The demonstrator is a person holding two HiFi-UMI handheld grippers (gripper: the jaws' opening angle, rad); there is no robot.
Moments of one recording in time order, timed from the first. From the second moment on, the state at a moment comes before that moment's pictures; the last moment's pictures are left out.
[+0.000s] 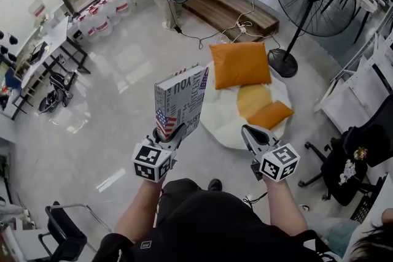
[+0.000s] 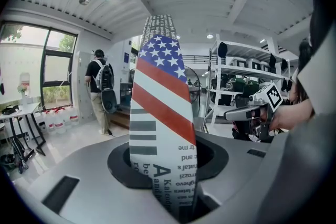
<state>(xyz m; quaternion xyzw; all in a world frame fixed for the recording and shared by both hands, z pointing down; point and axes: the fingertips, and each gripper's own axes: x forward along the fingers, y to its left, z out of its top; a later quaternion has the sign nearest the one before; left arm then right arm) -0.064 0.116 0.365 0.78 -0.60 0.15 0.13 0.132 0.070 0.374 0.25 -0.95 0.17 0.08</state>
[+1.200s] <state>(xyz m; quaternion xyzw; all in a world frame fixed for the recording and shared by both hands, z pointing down) -0.178 -0.152 0.420 0.82 -0.54 0.11 0.16 0.034 -0.149 0.411 0.32 -0.92 0.19 0.12</state>
